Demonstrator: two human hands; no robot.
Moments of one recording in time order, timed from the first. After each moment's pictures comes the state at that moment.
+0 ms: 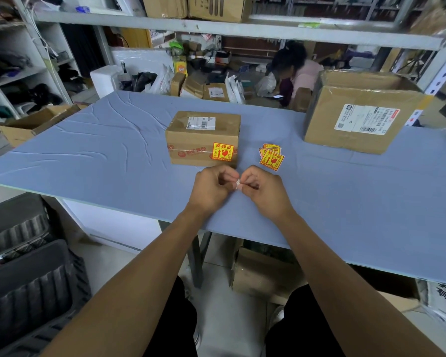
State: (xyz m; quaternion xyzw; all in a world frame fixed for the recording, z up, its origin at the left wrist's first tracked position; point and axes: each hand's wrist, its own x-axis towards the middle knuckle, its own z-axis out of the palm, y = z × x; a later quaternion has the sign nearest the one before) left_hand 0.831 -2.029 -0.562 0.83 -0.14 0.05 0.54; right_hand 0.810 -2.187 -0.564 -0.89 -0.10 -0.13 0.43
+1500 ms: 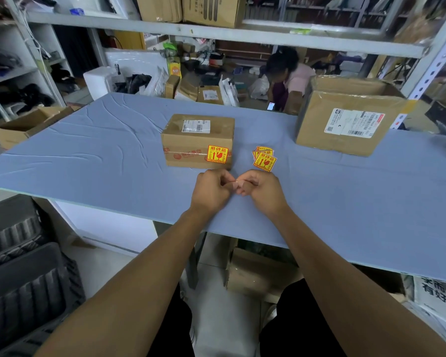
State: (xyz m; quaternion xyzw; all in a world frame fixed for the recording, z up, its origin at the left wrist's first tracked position) left_hand 0.824 -2.042 -0.555 0.88 -0.10 0.06 0.47; right_hand 0.811 -2.192 -0.561 -0.86 -0.05 -0.09 0.50
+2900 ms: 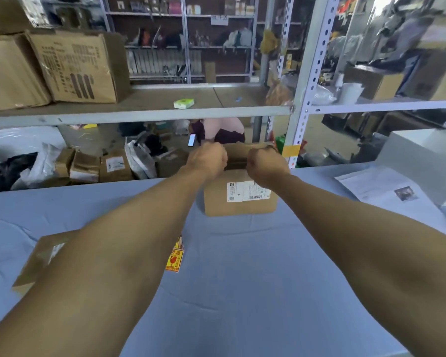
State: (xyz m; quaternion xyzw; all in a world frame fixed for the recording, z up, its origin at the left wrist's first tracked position) left_hand 1.014 -2.317 -0.356 0.93 -0.32 0.04 0.16; right_hand 0.930 -2.457 -0.369 -0.97 0.13 -0.17 0.06
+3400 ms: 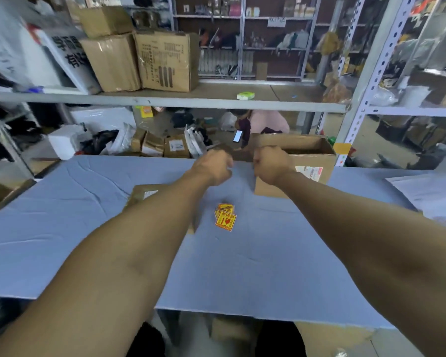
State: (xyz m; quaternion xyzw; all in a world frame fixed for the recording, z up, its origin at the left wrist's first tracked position) left_hand 0.950 -2.158 -0.368 0.96 -0.25 0.01 0.15; right_hand 0.901 -2.323 -0.366 -0.98 0.05 -0.14 0.09
